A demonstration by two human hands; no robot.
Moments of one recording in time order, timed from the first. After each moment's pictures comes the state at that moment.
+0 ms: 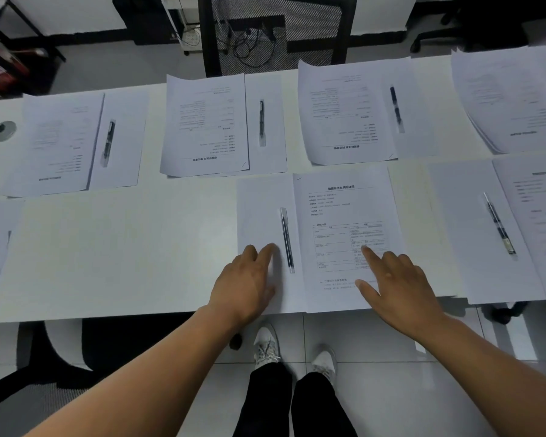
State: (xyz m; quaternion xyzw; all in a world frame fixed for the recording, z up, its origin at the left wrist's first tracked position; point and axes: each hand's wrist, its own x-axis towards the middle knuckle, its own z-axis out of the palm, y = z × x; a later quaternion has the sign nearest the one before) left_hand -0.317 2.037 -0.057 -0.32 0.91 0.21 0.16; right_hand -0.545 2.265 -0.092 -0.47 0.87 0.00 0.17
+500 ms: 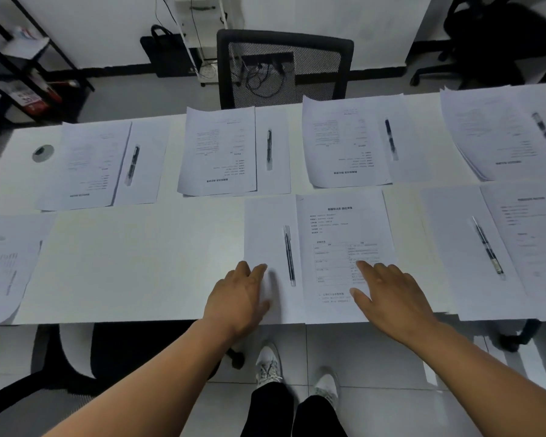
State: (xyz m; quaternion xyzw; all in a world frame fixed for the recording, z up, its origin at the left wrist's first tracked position) left_hand -0.301 2.041 -0.022 -0.36 0.90 0.18 0.17; right_hand -0.542 2.246 -0.042 -0.48 0.86 0.03 0.20
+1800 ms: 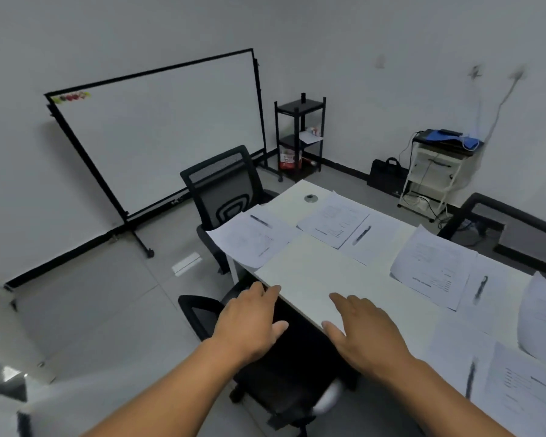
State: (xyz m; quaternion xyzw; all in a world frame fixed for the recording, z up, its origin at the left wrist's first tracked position) left_hand 0.036 2.086 0.179 -0.65 0.75 0.09 -0.01; right_hand -0.204 2.087 0.162 -0.78 0.62 -0.03 0.12
